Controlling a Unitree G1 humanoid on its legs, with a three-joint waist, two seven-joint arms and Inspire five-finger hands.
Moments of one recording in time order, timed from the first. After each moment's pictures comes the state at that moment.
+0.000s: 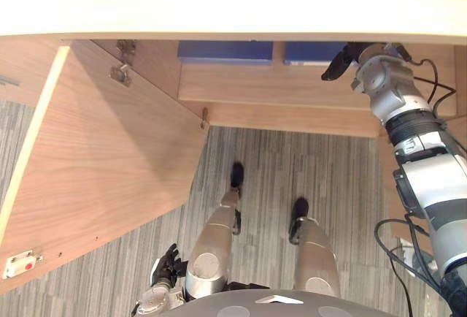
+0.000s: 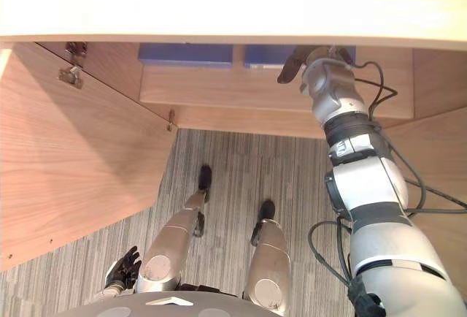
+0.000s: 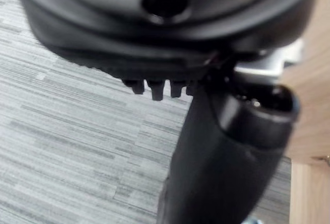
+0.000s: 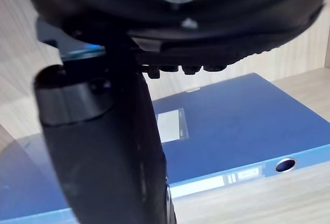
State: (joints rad) left arm 0.23 0.02 0.16 0.83 -0.06 -0.05 0.00; right arm -1.09 -0.58 0.32 0.91 -0.67 0.05 0.01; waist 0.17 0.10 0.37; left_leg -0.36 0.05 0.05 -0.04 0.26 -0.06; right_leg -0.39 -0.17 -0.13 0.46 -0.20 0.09
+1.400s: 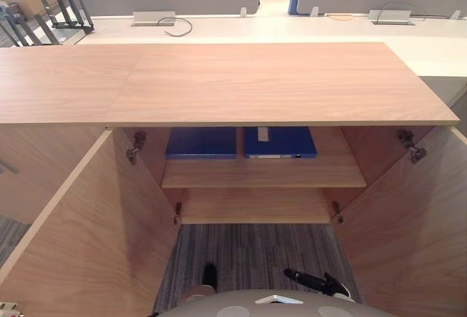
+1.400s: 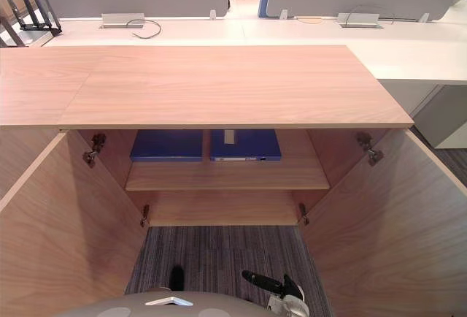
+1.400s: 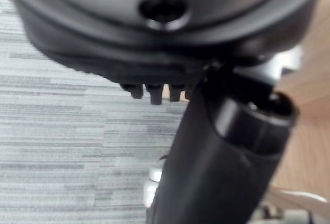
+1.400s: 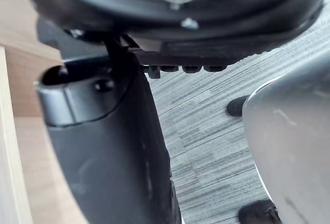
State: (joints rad) left arm 0.25 0.08 0.25 1.09 0.25 0.04 0.01; right arm 0.11 0.00 -0.39 1.05 0.06 0.02 -0.06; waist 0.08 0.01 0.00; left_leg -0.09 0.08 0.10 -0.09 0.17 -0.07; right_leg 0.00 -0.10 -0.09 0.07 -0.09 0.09
